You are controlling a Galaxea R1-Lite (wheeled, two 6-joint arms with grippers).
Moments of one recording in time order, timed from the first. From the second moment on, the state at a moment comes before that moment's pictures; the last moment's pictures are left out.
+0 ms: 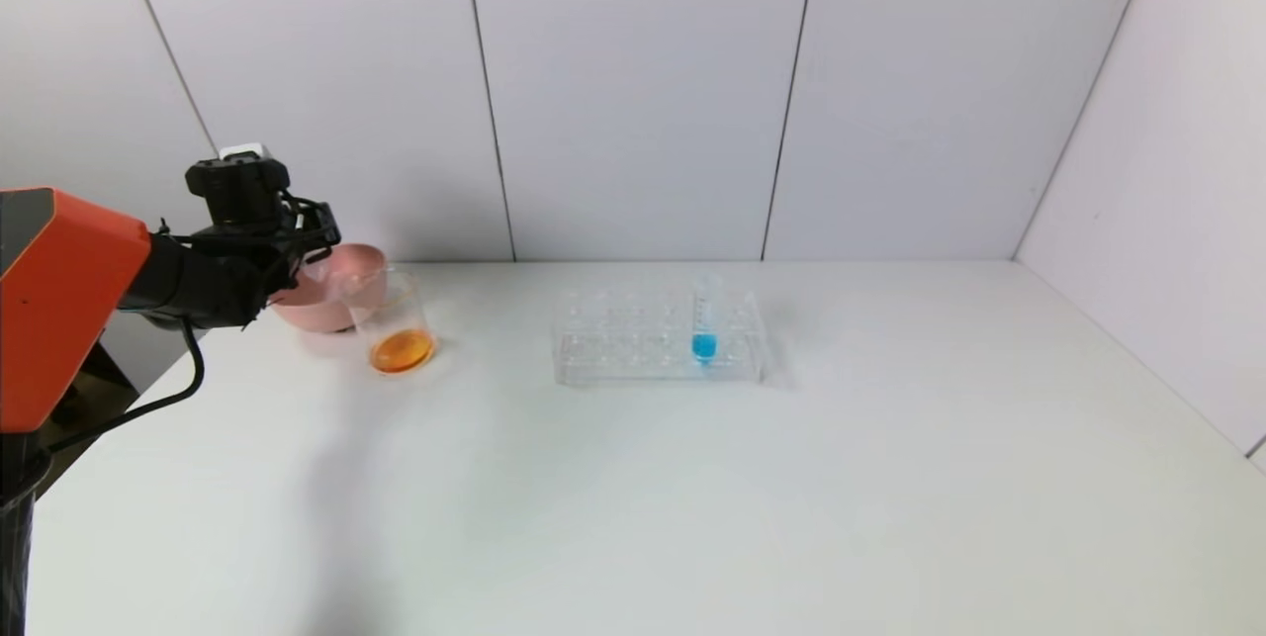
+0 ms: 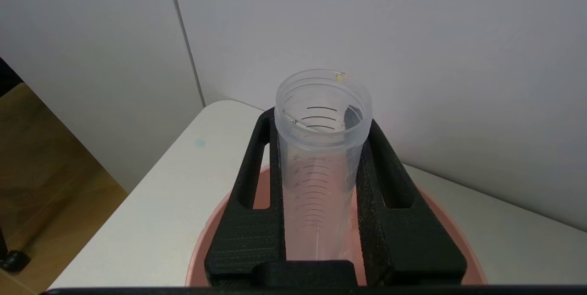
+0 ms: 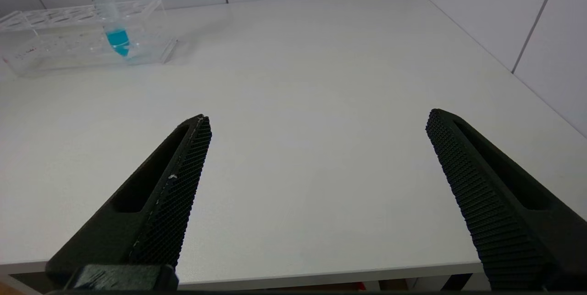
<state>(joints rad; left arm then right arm) 0.12 2.30 -1.52 -0.67 0.26 -0.14 0.00 0.00 0.00 0.00 -0.04 0.09</state>
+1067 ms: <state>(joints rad) 0.09 2.31 -1.50 -0.71 0.26 -0.13 0.00 0.00 0.00 0.00 -0.04 0.09</state>
